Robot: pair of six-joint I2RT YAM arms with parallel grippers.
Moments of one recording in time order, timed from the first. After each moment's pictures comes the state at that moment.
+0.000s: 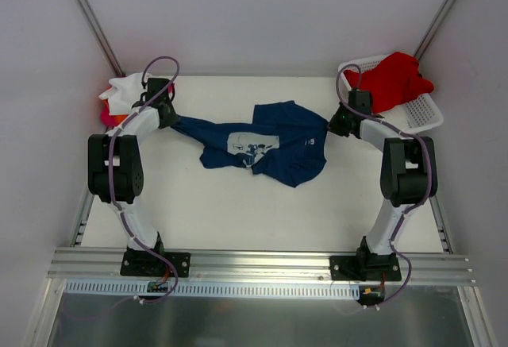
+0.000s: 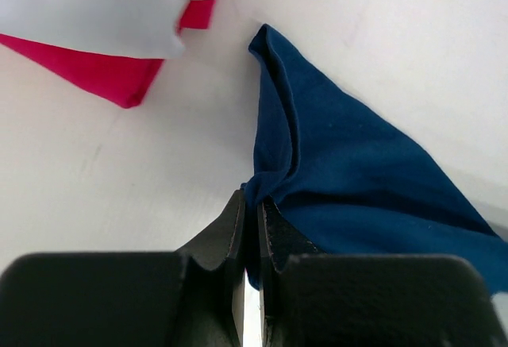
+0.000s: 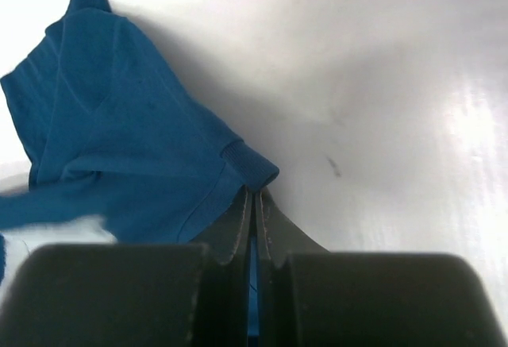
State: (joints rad) left arm -0.03 1.86 1.33 -0.34 -0.19 -0.38; right arm 0.10 1.89 1.22 -0.15 -0.12 0.56
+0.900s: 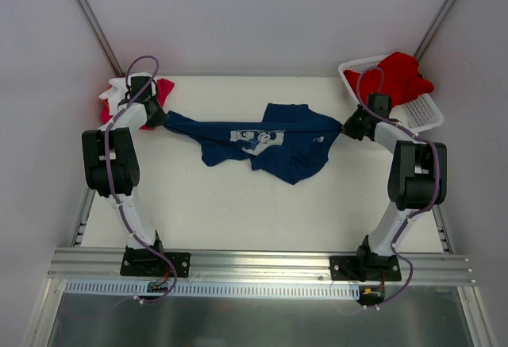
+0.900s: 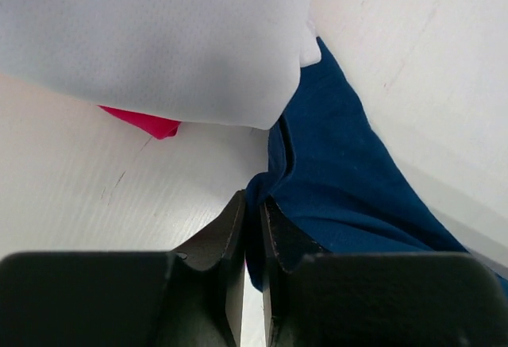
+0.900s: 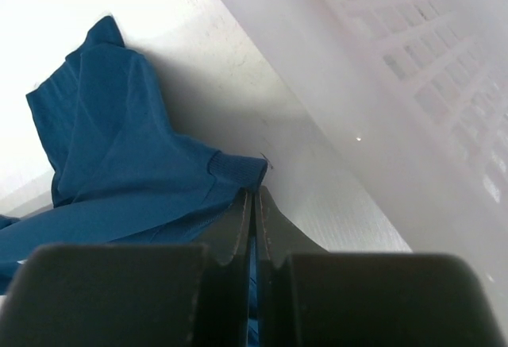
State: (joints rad) left arm 0.11 1.93 1.40 -0.37 -0.07 -0.44; right arm -0.04 1.83 1.17 -0.17 -0.17 0.61
